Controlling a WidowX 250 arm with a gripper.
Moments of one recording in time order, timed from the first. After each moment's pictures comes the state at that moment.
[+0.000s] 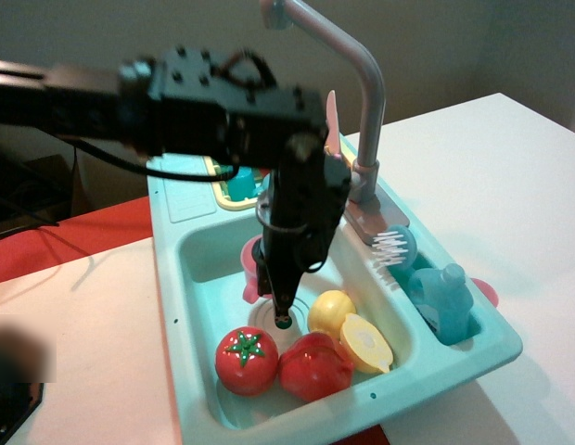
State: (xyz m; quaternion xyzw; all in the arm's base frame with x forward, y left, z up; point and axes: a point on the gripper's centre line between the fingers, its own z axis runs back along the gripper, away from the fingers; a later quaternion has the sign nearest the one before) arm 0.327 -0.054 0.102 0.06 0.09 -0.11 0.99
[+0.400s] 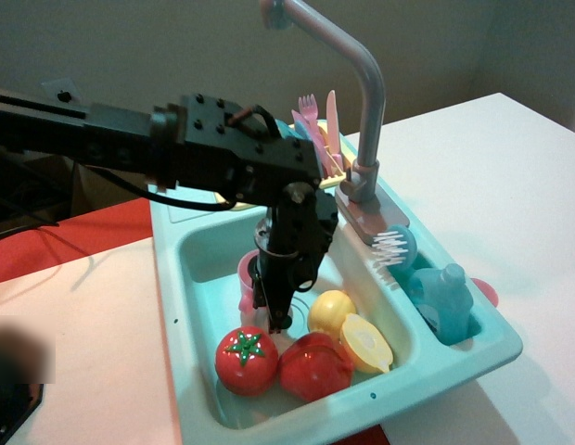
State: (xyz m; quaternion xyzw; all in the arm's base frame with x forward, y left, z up) arm 0.321 -0.039 0.070 0.07 0.11 -0.10 0.99
